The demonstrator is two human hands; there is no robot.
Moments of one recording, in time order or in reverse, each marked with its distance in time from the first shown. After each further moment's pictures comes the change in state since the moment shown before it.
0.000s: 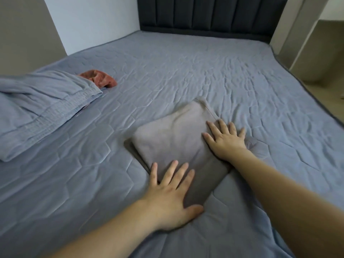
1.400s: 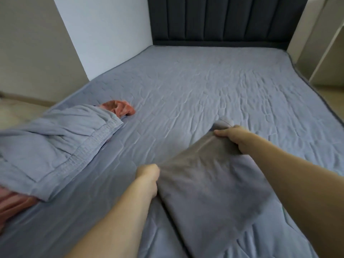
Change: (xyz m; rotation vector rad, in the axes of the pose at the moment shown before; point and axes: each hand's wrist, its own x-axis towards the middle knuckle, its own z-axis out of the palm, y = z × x) left_hand 0.078 -0.134 -0.101 -1.594 0.372 -1.023; right_hand 0.086 -0.049 -0.128 1.218 -0.235 0.405
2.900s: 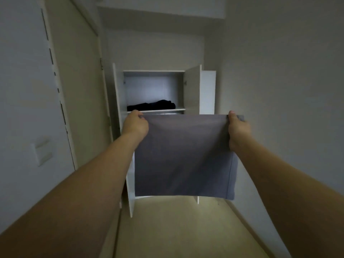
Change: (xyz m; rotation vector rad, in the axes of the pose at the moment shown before) left_hand -0.382 0.760 -1.136 0.155 1.310 0.762; right_hand -0.646 -1.021 0.770 0.476 -0.635 -0.578
